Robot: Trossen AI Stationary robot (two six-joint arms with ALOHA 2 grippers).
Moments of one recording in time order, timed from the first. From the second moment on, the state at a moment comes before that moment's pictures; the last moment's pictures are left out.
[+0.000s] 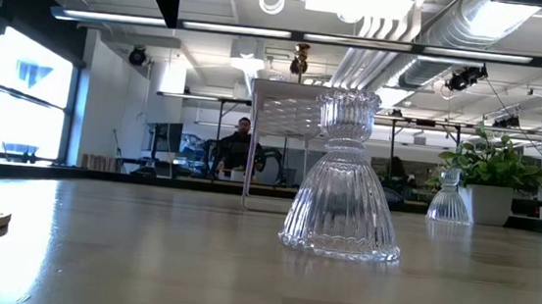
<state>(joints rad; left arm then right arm) -0.15 1.61 1.70 -1.56 -0.49 -0.48 1.14 1.89 1.42 -1.57 0.68 1.88</state>
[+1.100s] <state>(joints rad) -0.15 1.61 1.70 -1.54 -0.42 -0.51 0.95 1.77 1.42 -1.57 0.96 1.53</state>
